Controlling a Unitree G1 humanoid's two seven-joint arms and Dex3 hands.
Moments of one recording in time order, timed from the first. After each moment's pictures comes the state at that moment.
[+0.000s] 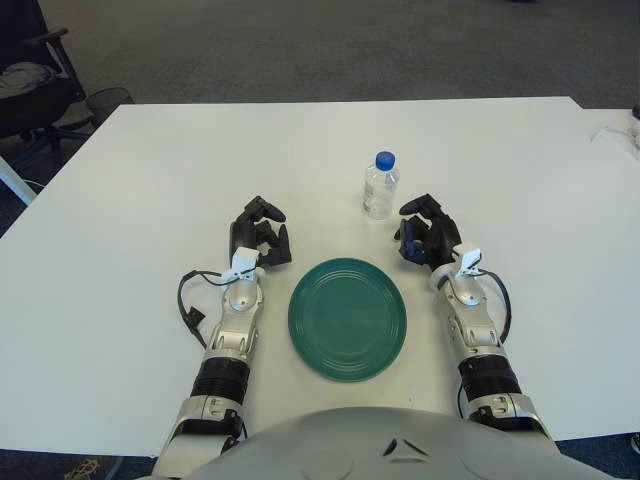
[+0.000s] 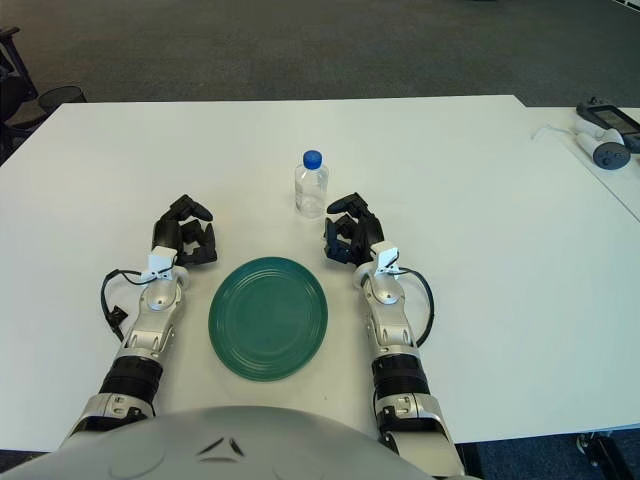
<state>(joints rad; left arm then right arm) -0.08 -0.02 0.01 0.36 0.17 -0.32 0.27 -0.10 0.03 -0.03 0.32 0.07 -0.20 0.06</state>
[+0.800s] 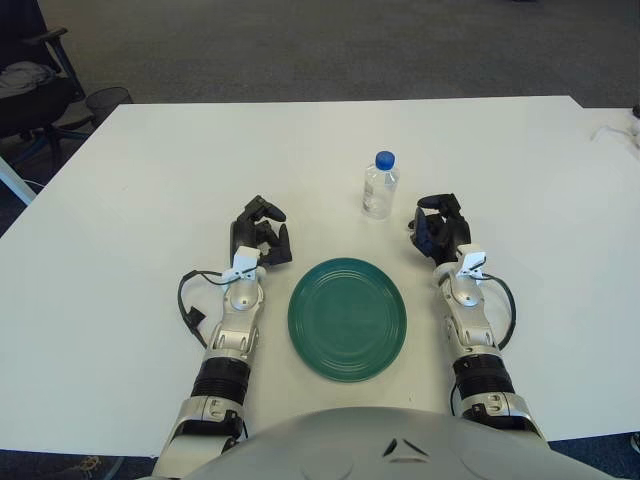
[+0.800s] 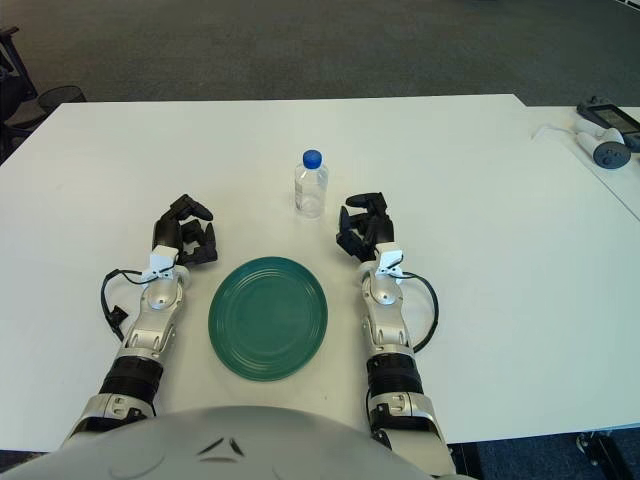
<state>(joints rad) -0.07 -0.02 0.01 0.34 0.17 -0.30 0.28 -0.10 0.09 -0.07 0.33 0.01 -0.27 -0.13</state>
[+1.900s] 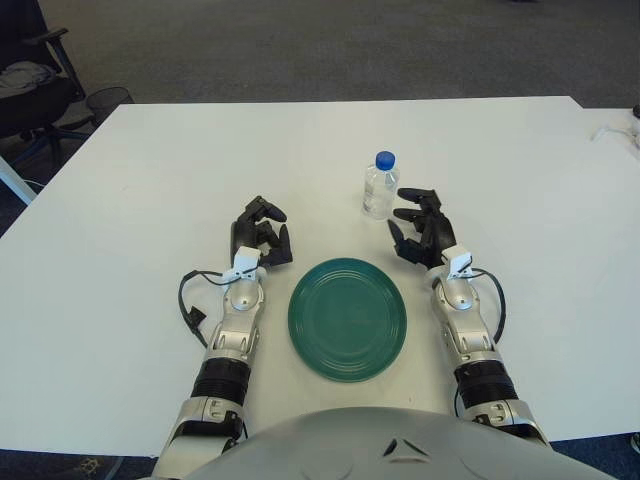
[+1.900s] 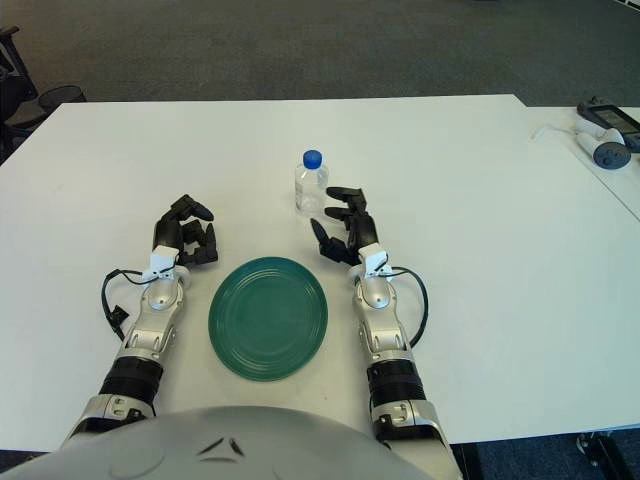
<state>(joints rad) -0.07 -0.02 0.00 0.33 0.17 -0.29 0.28 -0.07 -0.02 0.08 0.26 -0.12 -0.25 0.02</state>
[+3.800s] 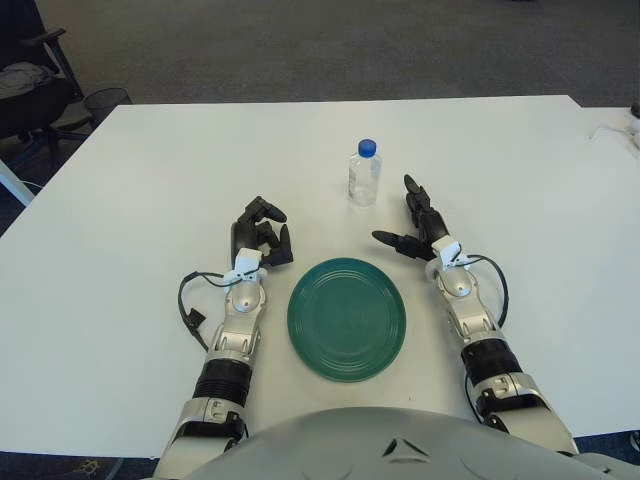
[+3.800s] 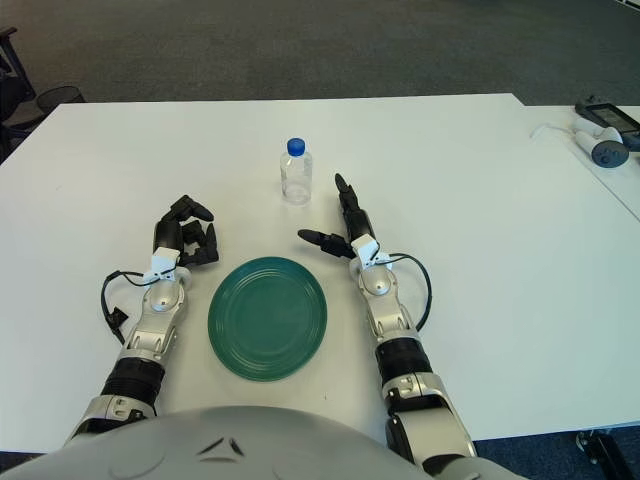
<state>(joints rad) -0.07 -0.03 0.00 0.34 0.18 -0.31 0.29 -0.24 -0.04 0.04 0.53 -0.11 -0.34 -0.02</state>
